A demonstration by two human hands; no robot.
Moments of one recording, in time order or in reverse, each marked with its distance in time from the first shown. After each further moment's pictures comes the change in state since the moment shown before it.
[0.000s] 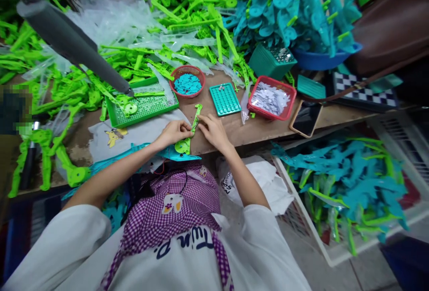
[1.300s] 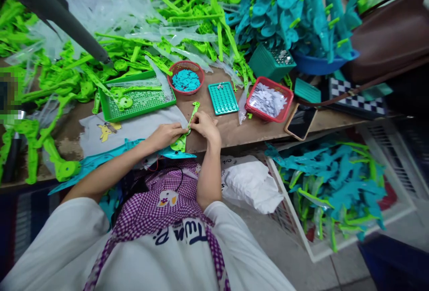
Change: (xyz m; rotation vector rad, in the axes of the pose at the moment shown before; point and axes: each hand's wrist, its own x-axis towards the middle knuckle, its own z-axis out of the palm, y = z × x) left_hand -0.018 -0.023 -0.003 0.380 -0.056 0.451; right_hand 0.029 -0.015 0.001 0.063 -0.163 0.314
